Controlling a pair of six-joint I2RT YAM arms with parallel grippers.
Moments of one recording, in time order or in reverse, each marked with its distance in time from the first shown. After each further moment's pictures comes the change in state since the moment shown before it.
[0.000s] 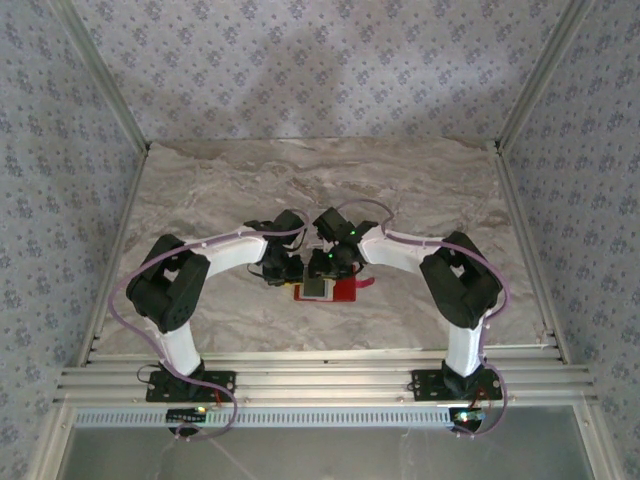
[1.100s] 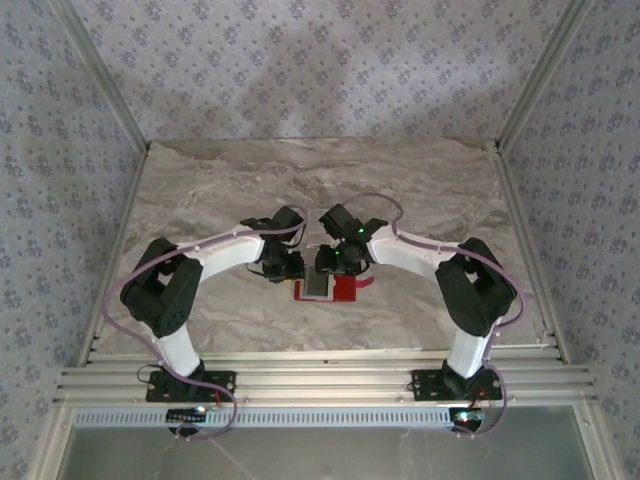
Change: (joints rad) left arm -0.002 -0.043 0.023 -0.014 0.000 0.000; right arm -0.019 -0.090 -0.023 -0.045 0.086 -0.009
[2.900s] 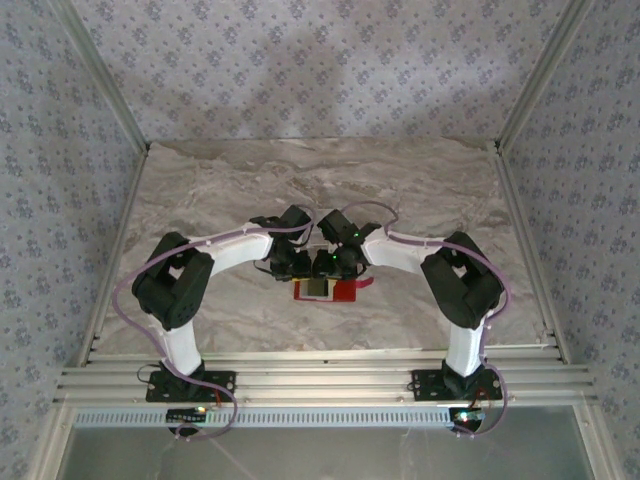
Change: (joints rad) left arm -0.018 0.075 0.044 0.016 0.022 0.008; right arm 0.002 0.079 -0.021 0.069 -0.041 0.032
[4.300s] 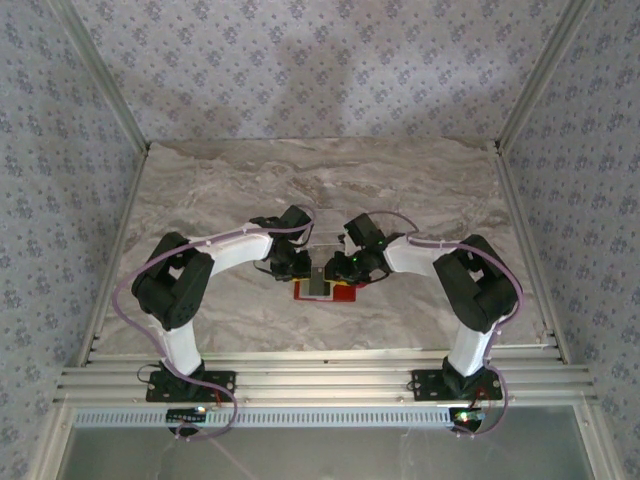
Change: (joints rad) left arm 0.000 0.000 -0.005 0.008 0.000 0.000; right arm -0.128 -0.077 -0.232 0.266 -0.267 -0.013
